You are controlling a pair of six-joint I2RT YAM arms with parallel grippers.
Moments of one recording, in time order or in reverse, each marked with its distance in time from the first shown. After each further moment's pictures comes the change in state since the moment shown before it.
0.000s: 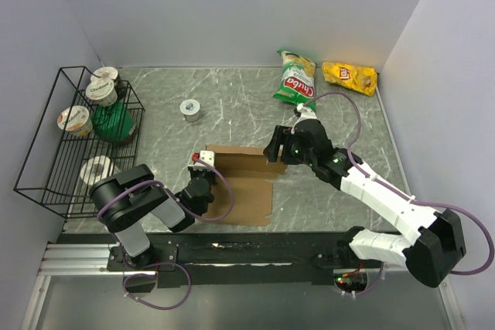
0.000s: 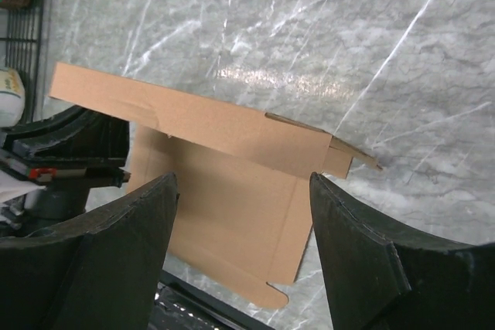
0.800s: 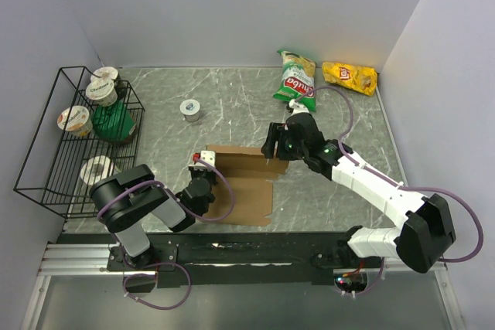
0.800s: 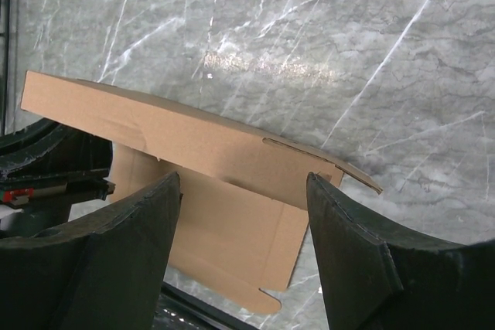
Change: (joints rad) left arm -0.007 0.000 0.006 0.002 -0.009 0.009; right arm -0.003 0.105 0.082 -0.041 0.006 -0.032
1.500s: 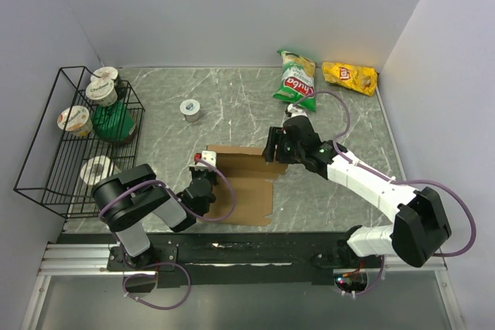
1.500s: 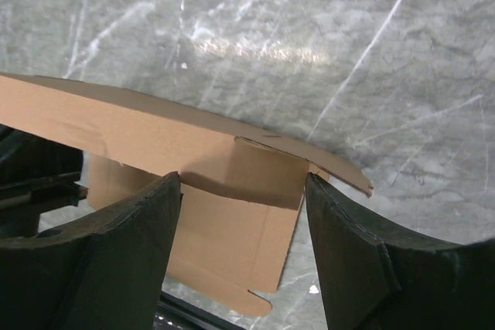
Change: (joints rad) left arm -0.006 0.014 0.006 0.002 -0.015 0.007; right arm -0.010 0.044 -0.032 0.016 0.003 0.010
